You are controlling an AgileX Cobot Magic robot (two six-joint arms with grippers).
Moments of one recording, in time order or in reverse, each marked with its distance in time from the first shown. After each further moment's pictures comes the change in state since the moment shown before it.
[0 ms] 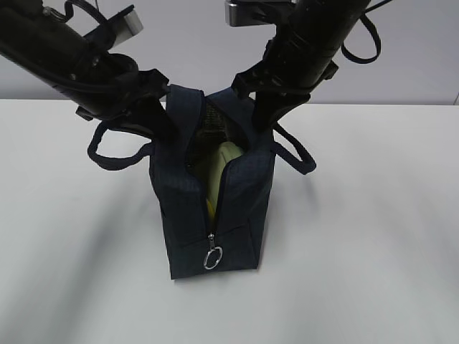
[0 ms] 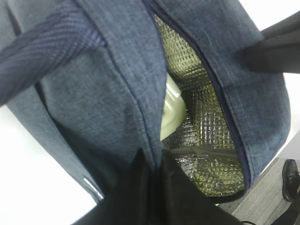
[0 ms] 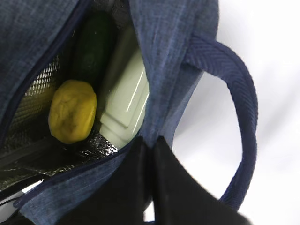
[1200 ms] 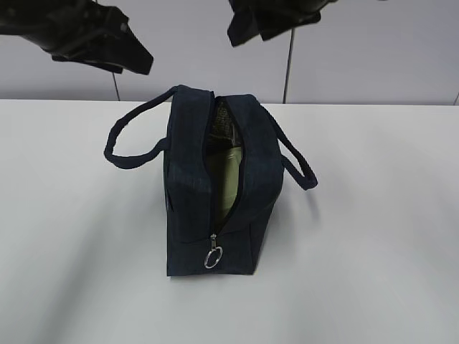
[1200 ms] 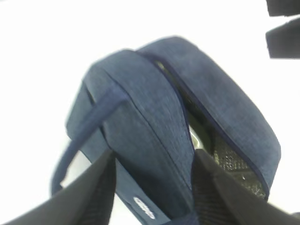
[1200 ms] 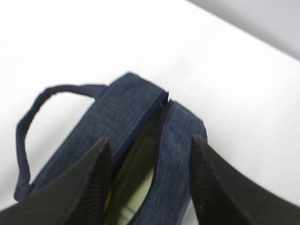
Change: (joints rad) left arm 0.000 -0.220 0.000 0.192 -0.138 0.003; right arm 0.000 -0.149 -0.002 0.051 -0.263 -0.033
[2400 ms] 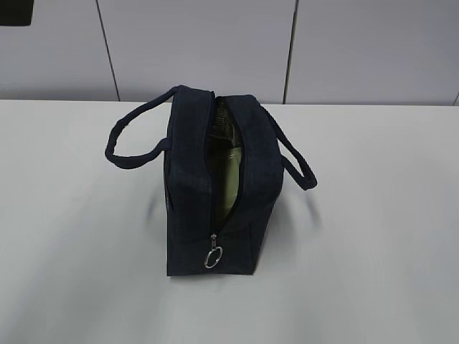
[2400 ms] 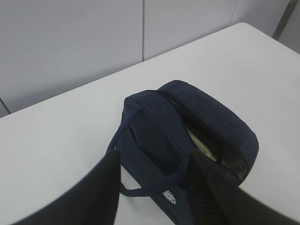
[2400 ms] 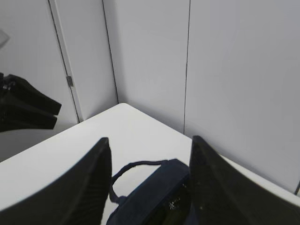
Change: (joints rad) left arm 0.000 -0.543 0.303 0.114 -0.113 0.001; right arm 0.000 -0.894 0.701 0.378 -0.383 -0.355
